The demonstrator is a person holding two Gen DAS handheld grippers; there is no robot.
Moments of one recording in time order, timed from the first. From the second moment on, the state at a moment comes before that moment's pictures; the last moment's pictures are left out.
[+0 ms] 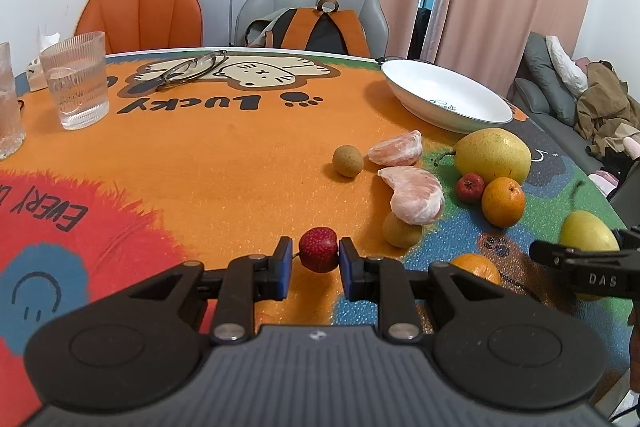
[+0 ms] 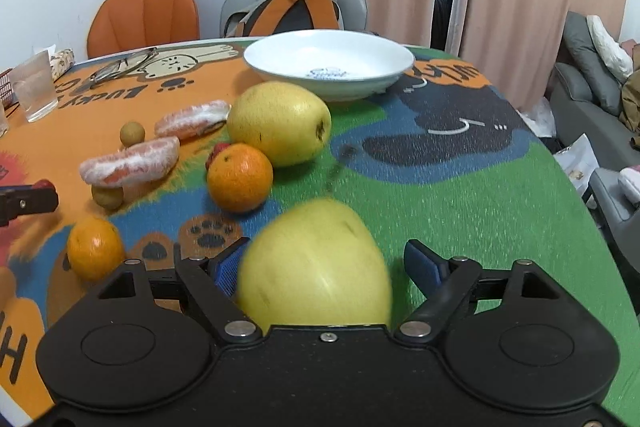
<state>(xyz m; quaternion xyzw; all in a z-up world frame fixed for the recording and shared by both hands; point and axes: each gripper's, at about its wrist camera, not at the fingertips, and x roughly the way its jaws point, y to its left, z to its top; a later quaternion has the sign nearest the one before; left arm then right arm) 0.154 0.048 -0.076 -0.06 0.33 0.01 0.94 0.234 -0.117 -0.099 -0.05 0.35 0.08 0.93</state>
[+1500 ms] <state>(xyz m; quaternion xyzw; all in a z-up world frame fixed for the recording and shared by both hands) 0.214 0.022 -0.018 -0.03 0.33 -0.05 0.94 0.278 -0.137 -0.016 -0.07 0.32 0.12 0.94</state>
